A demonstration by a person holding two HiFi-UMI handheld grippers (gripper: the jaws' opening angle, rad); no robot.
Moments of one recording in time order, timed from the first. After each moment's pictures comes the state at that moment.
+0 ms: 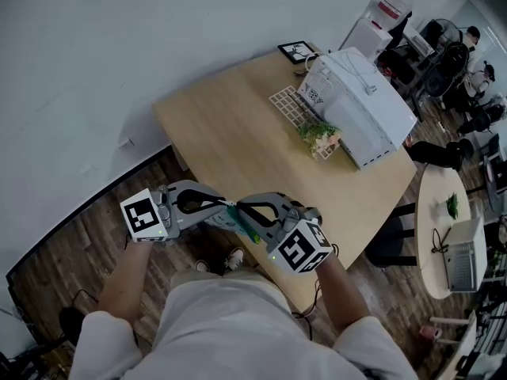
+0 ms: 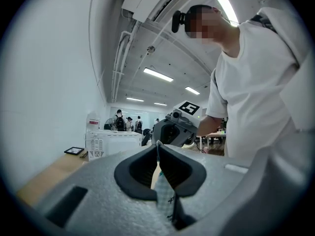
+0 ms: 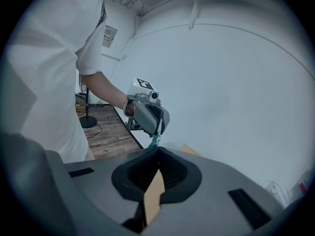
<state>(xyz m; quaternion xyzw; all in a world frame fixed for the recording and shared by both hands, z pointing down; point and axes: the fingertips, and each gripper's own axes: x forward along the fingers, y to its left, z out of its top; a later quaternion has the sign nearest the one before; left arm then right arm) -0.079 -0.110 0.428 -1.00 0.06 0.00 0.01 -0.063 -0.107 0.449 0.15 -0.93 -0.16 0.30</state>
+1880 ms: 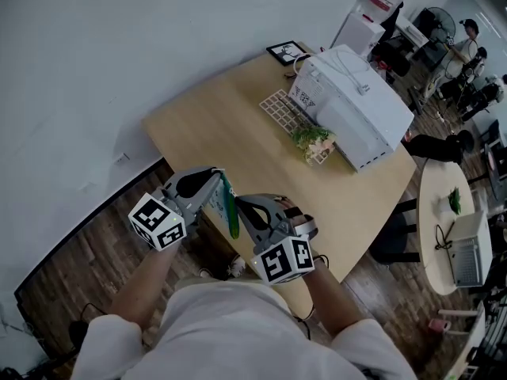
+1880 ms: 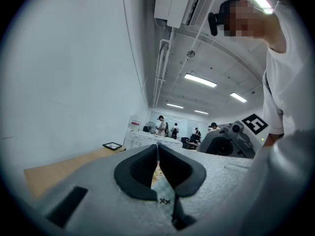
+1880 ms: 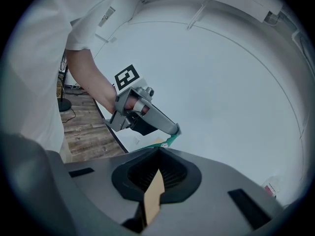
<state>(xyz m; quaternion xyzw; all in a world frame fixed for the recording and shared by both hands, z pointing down) -0.071 -0.225 0.424 -0.95 0.29 0.05 -0.09 -0.040 -0.162 0.446 0.28 -0.88 -0.23 0.32</state>
